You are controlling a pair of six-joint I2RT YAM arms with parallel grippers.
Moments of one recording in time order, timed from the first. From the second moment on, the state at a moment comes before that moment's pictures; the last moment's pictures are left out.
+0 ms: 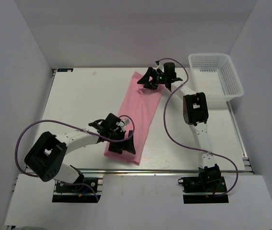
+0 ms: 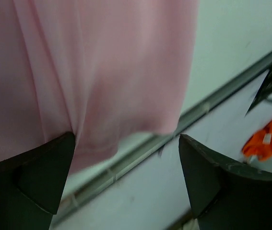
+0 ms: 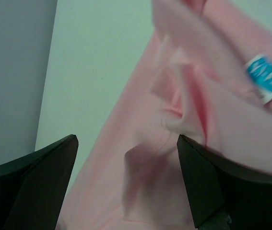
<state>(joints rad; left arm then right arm) -0.65 1.45 0.70 -0.32 0.45 -0.54 0.27 2.68 2.20 -0.01 -0.82 0.64</state>
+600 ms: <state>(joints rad) -0.75 1.23 0.92 -0.74 0.17 -0.57 0.34 2.34 2.13 -0.37 -0.53 0.25</state>
